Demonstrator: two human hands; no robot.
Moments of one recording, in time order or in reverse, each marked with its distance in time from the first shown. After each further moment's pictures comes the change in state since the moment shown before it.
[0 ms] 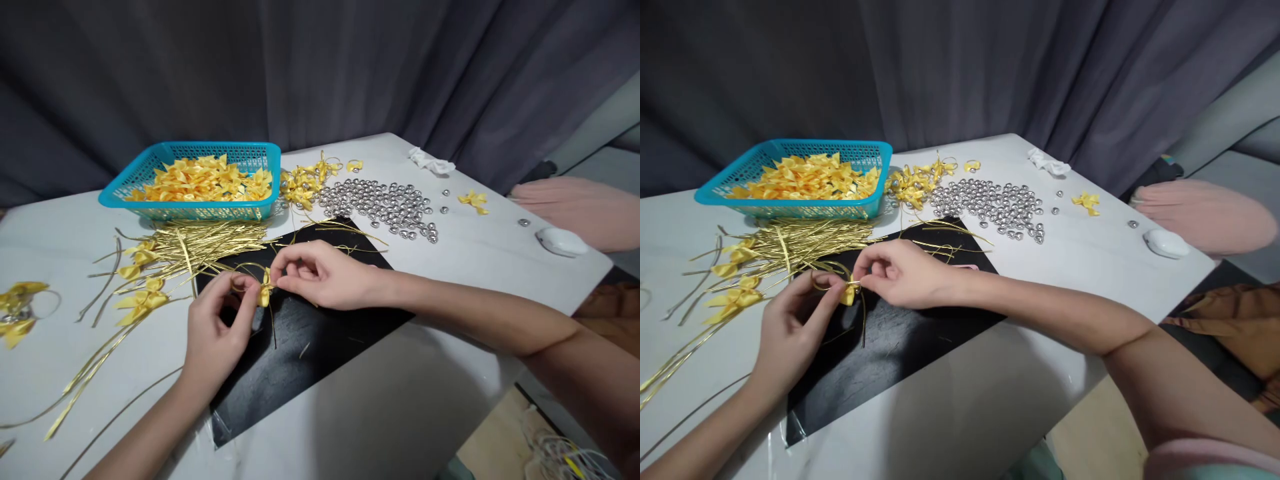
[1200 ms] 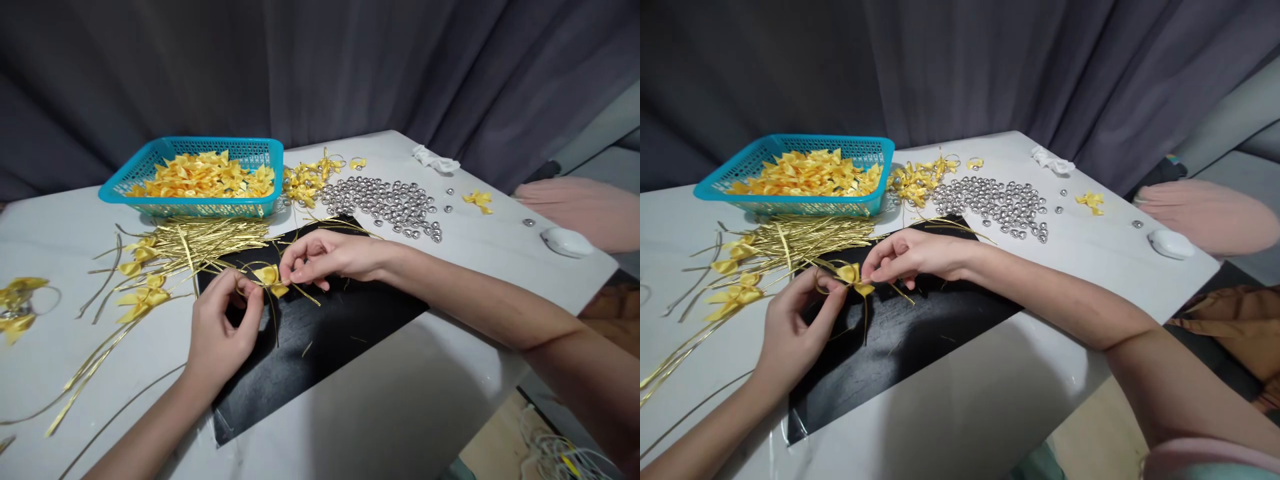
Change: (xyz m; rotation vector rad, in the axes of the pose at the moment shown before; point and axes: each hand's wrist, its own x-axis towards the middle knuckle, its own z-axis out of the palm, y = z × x) left_hand 0.002 0.002 -0.001 0.076 -0.025 0.034; right_hand 0.013 0.017 -0.025 0.444 -0.333 0.155
